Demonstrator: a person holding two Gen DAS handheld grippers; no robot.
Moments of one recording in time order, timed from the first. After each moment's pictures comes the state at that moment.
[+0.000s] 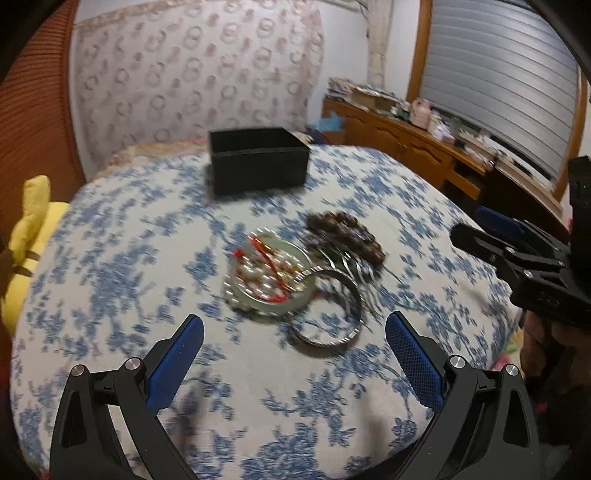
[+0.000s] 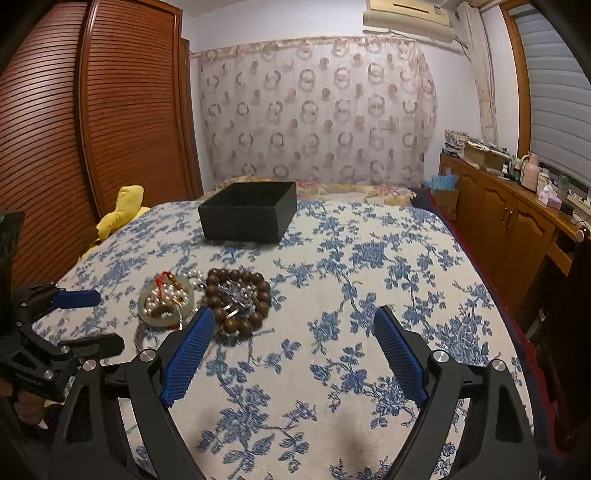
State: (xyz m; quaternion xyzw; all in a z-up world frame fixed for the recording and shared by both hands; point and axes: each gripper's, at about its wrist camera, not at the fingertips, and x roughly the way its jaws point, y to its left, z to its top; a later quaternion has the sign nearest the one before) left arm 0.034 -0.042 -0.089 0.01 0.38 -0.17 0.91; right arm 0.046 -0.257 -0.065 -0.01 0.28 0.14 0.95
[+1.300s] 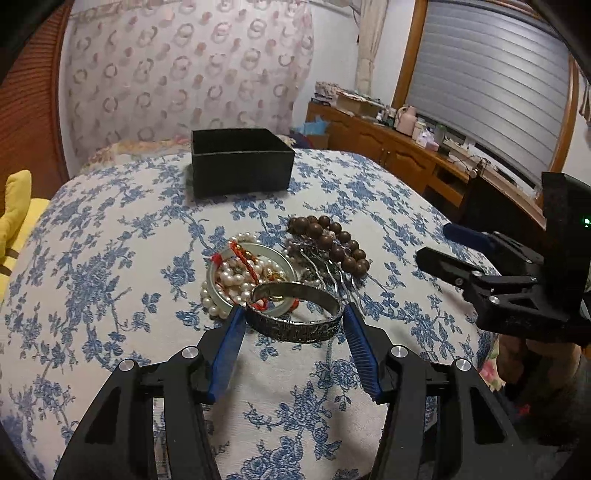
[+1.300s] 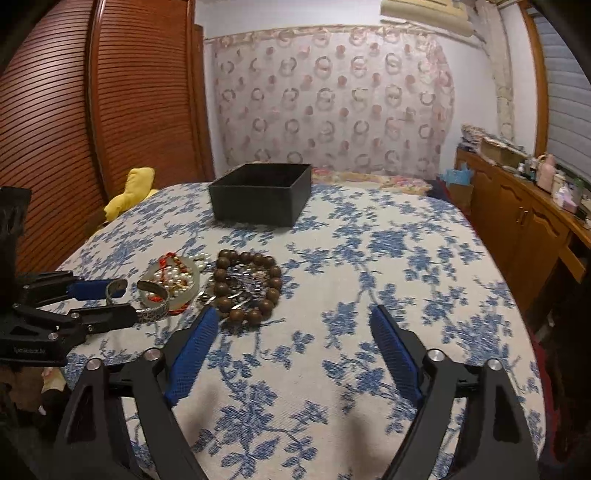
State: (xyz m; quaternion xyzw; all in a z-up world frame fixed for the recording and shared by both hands) left arm 0.040 -0.039 -0.088 -0.01 0.36 -0.19 0.91; right arm 0.062 -0.242 -0.079 -0.03 0.30 0.18 0.94
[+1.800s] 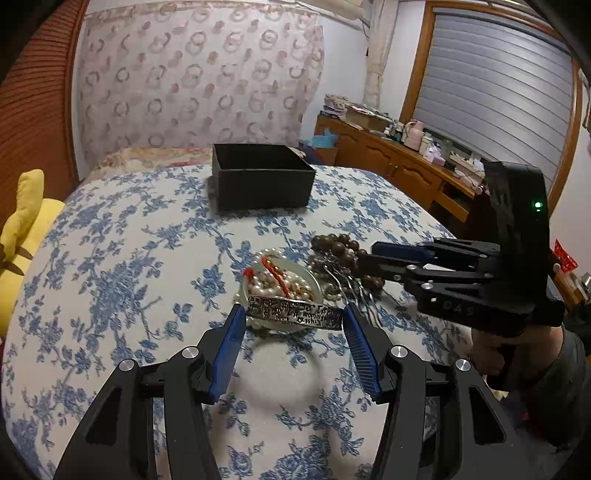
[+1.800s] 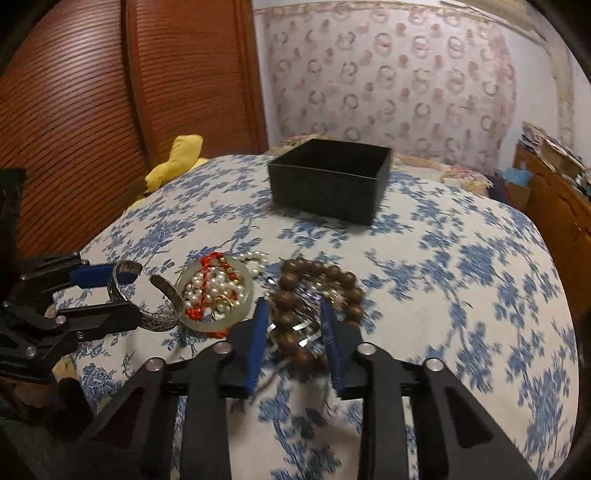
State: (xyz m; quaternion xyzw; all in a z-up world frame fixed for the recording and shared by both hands) left arm 0.040 -0.016 -0.077 -0.03 0.34 -0.18 0.92; right arm 0.108 -0.185 -0.087 -0.06 0.35 0.28 0.89
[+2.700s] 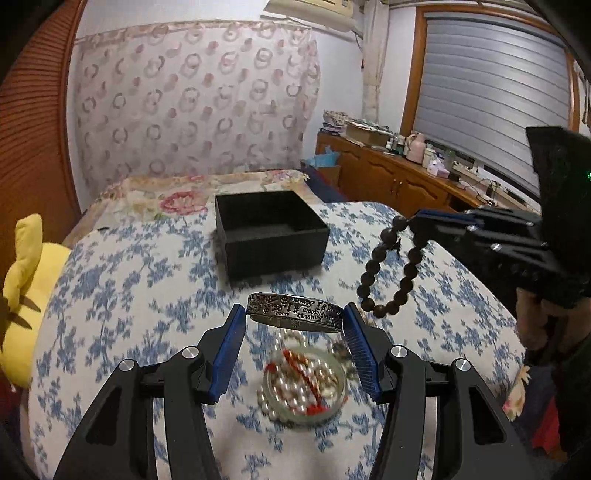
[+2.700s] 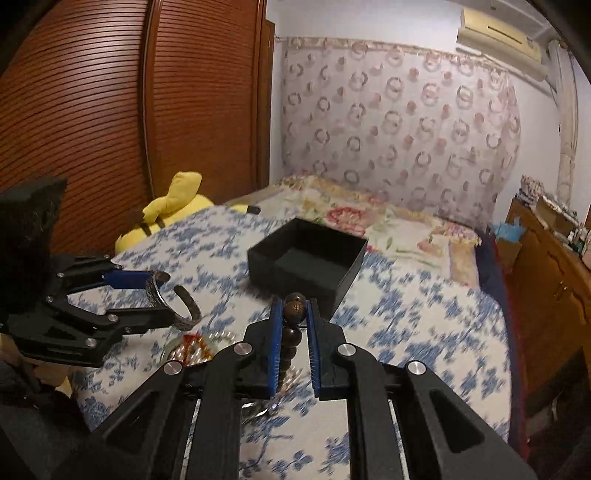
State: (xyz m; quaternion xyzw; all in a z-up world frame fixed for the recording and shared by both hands) left arm 0.098 -0.017 -0.042 0.00 0.31 -0.17 0.94; right arm 0.136 -0.207 -0.001 -0.11 0.27 0.28 0.91
